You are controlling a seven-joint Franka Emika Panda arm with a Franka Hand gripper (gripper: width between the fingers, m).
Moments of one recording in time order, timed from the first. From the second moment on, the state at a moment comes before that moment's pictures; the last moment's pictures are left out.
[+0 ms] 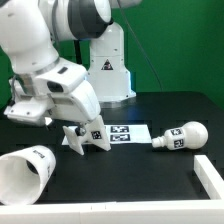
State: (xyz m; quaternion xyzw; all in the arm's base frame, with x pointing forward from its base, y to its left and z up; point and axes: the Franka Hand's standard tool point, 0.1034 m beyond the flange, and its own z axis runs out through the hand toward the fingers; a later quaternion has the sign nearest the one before) arm 0.418 -0.115 0.055 -0.35 -0.92 -0.07 0.14
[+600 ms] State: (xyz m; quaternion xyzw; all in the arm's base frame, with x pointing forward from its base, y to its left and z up) arm 0.449 -0.120 0.097 -0.63 -0.77 -0.01 0.10
